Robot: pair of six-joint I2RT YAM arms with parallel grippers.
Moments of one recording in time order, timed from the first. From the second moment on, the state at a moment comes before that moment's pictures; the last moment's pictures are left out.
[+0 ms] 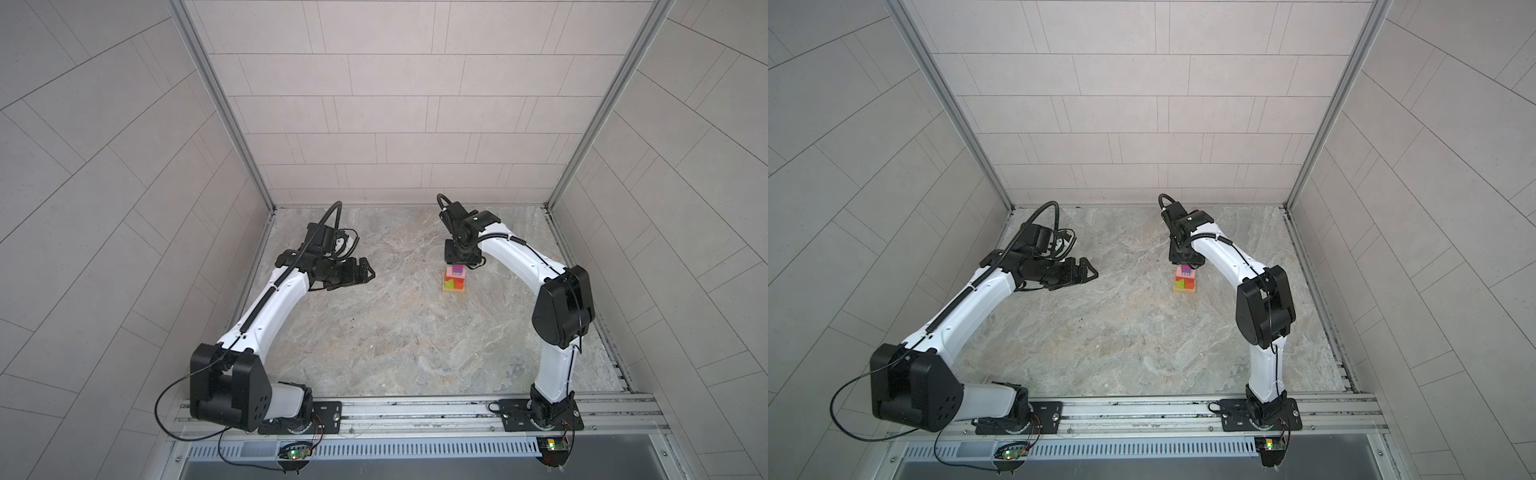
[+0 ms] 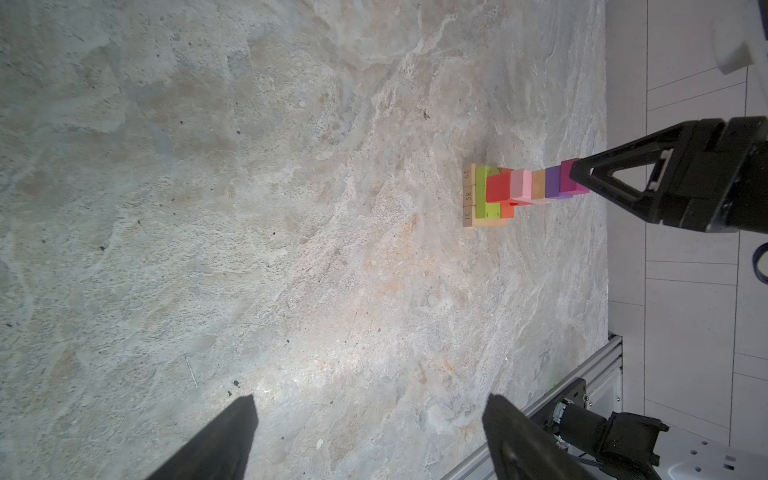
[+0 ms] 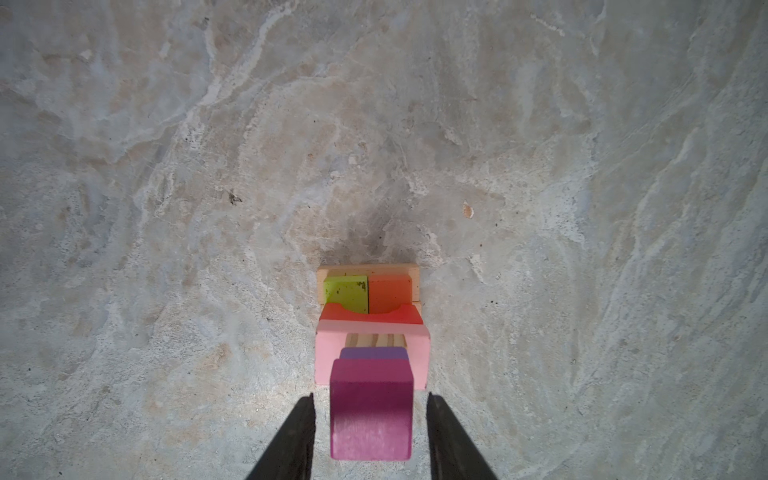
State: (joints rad) left arm -0.19 1.36 1.14 -0.81 0.48 -0.31; right arm 0.43 1.90 1.73 -1.10 0.18 0.58
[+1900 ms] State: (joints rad) left arm 0.14 1.48 0.40 0.57 0.07 -0.14; right arm 0.15 1.19 0.29 0.51 0.64 0.06
